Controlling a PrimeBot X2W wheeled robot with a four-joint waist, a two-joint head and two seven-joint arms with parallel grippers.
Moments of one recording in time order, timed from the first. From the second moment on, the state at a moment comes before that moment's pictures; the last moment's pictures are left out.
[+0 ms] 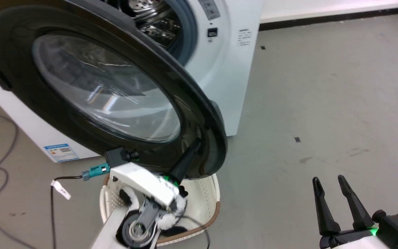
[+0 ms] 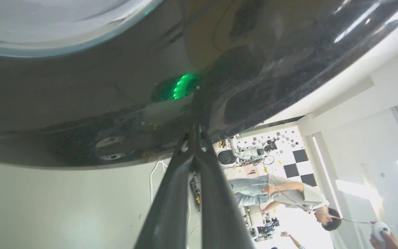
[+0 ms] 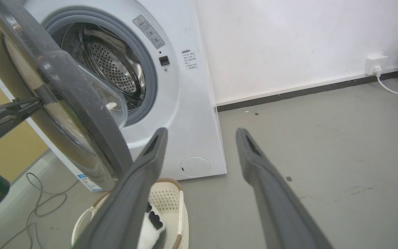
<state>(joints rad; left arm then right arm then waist) -0.32 0.09 -0.37 0.23 -1.44 -0.13 0.14 0.07 -0.10 0.07 0.03 0.32 0.13 -0.26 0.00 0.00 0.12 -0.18</state>
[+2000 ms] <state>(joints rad) 0.03 0.05 -0.09 -0.01 -0.22 -0.13 -0.26 -0.38 -0.48 0.51 0.12 0.44 0.13 -0.25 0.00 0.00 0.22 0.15</state>
